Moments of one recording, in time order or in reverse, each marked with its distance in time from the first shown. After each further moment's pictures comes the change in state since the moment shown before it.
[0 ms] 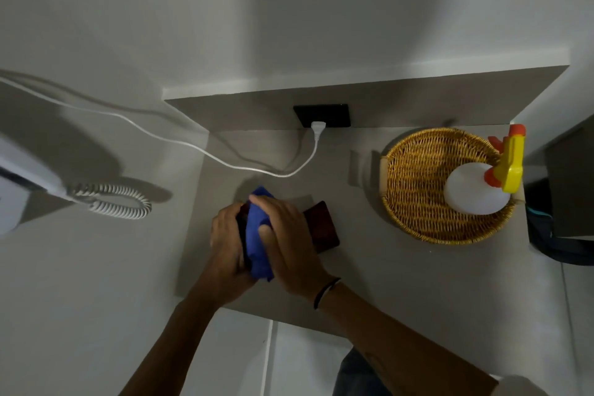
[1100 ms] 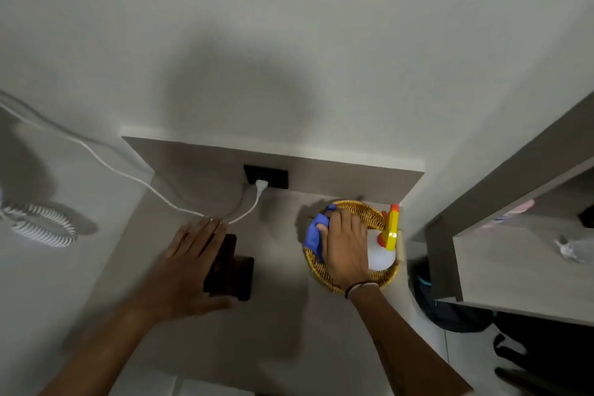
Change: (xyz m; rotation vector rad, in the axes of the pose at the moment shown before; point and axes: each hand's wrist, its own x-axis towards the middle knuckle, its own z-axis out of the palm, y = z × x) left_hand 0.015 0.021 -0.011 0.665 -0.115 0.501; right_hand 0.015 0.060 -0.217 -1.110 0.058 0.278
